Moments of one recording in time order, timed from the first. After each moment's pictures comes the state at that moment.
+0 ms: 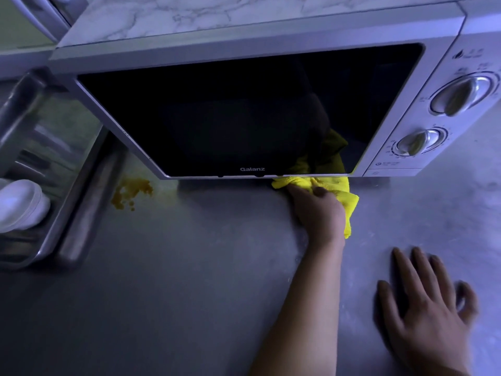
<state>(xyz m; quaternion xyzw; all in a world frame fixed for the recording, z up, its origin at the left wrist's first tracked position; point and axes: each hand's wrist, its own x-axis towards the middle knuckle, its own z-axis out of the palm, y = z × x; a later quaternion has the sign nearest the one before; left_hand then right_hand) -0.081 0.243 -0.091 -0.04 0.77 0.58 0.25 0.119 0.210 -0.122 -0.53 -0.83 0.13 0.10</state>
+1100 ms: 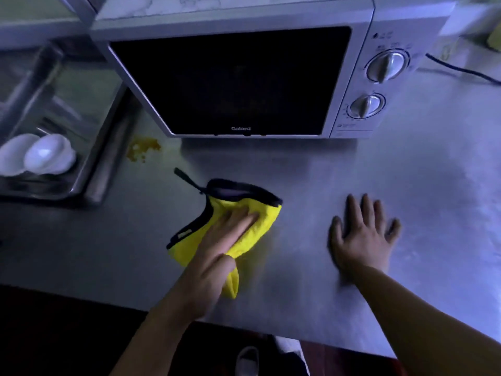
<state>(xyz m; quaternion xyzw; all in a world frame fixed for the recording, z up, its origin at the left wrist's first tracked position) -0.034 -0.029 -0.028 0.39 0.76 0.40 0.33 0.130 0.217 -0.138 -0.49 -0.86 0.12 0.02</state>
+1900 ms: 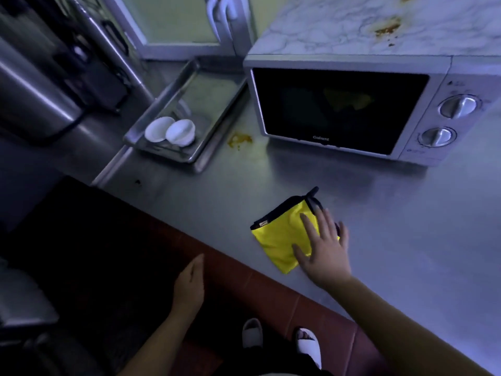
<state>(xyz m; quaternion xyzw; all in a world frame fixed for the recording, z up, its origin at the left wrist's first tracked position) 0.037 -0.218 -0.051 -0.12 0.88 0.44 0.13 0.100 0.084 -0.066 -0.13 -0.96 0.24 0.04</state>
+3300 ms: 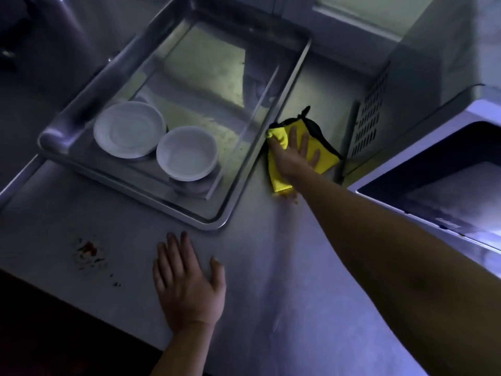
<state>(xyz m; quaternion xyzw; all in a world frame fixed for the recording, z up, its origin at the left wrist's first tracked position) -0.288 -0.246 -0.139 0.01 0.99 0.11 -0.03 -0.434 0.030 -0.099 -0.31 -0.89 0.30 -0.14</state>
